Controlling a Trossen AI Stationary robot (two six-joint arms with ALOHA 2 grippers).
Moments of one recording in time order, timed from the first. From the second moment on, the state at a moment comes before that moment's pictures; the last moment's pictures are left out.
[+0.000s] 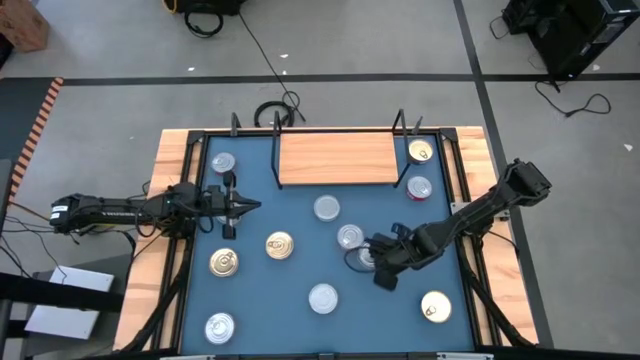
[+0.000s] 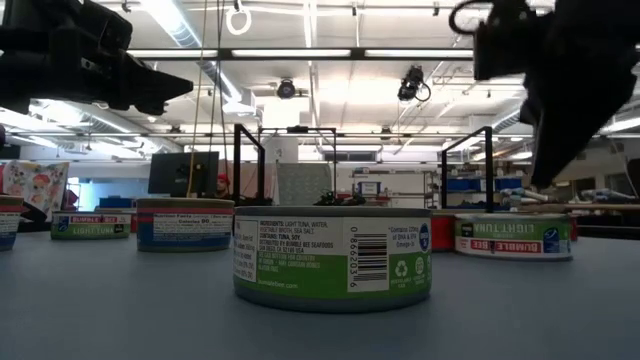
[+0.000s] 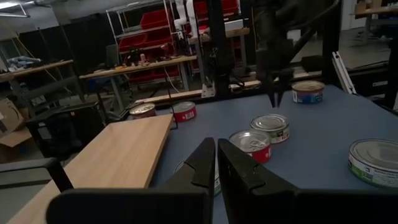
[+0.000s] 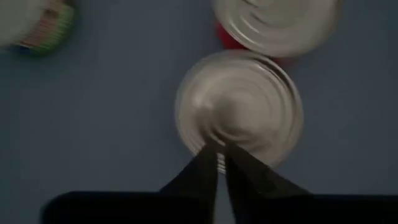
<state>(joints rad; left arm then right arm) 0.10 0.43 0.07 0.37 0.04 0.18 0.48 1.54 0.96 -0.69 0.22 0.86</state>
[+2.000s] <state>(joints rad) 0.08 0.65 0.10 0.46 0.06 0.15 0.43 1.63 0.92 -0.72 0.23 0.87</state>
